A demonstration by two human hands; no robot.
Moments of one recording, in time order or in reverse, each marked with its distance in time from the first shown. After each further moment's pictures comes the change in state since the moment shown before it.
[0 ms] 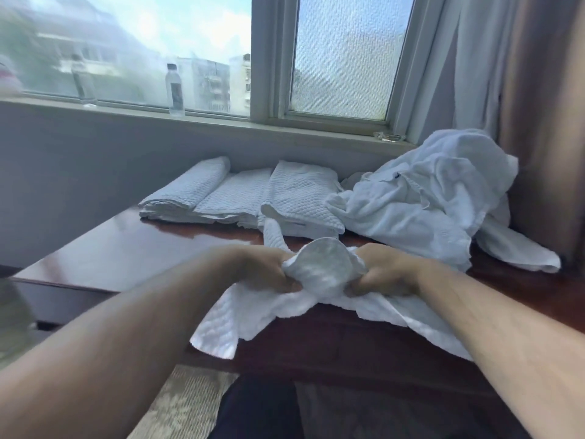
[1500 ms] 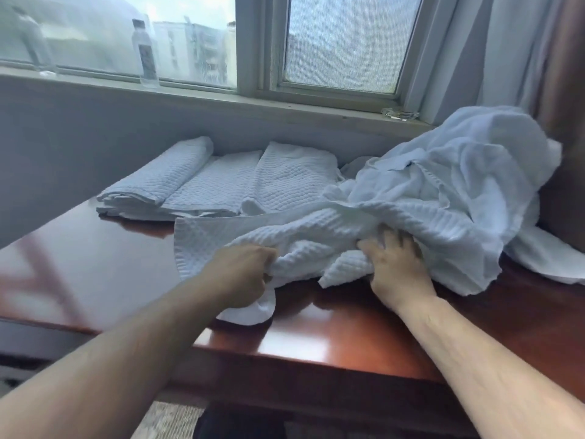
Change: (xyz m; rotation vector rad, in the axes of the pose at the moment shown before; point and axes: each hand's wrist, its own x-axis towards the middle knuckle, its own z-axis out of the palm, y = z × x) left_hand 0.072 -0.044 0.011 0.310 0.463 -0.083; right_hand 0.061 0.082 0.021 -0.613 0.506 0.379
